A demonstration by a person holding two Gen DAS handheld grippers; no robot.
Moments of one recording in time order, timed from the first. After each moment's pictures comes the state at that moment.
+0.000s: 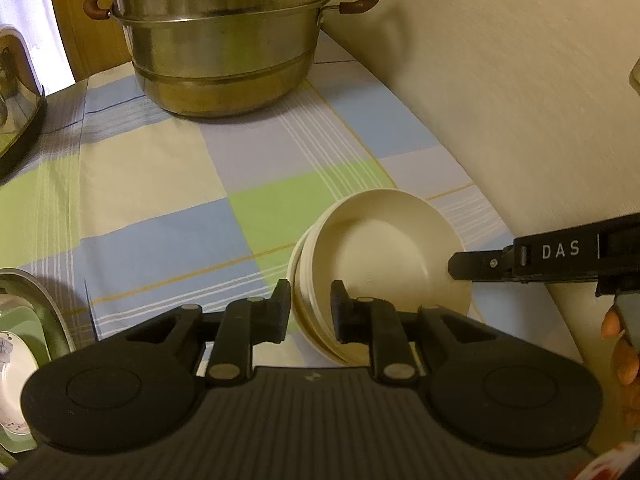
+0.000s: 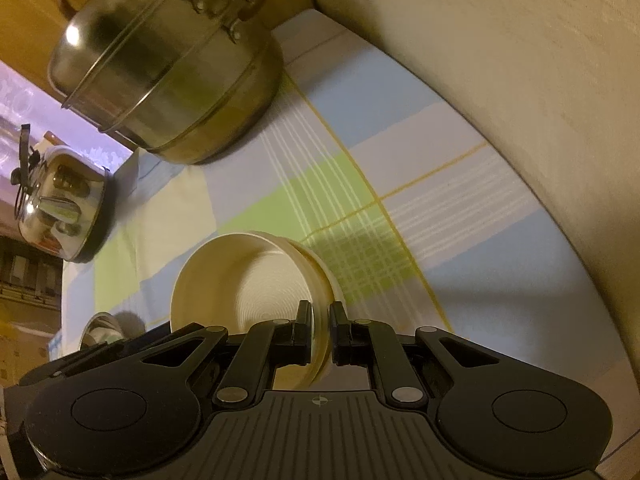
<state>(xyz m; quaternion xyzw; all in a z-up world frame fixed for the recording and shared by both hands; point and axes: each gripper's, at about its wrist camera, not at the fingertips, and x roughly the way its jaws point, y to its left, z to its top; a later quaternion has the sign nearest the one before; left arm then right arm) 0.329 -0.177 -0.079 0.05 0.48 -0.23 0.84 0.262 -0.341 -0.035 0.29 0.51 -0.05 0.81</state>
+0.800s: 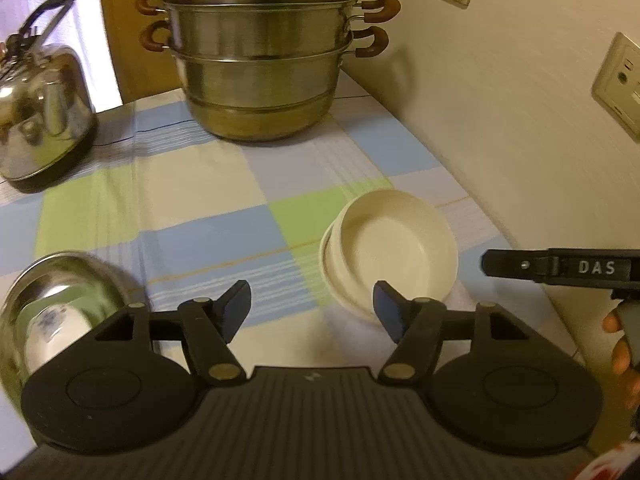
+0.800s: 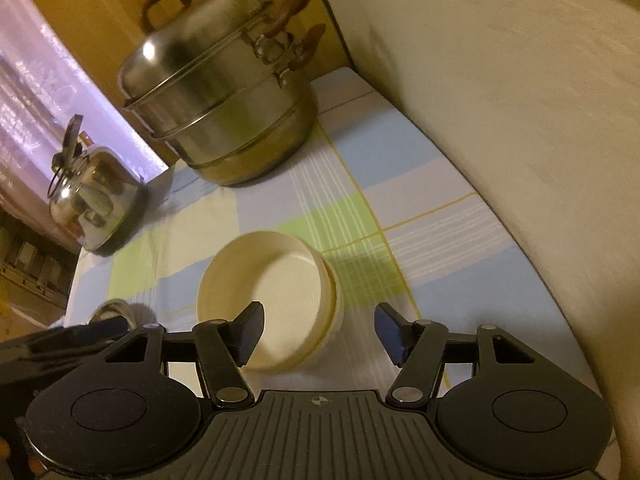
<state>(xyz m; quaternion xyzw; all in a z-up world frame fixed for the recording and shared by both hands) 0.268 -0.131 -0.038 0.05 0.44 -0.20 0.88 0.195 -0.325 -0.002 0.23 0.44 -0.02 0.87</state>
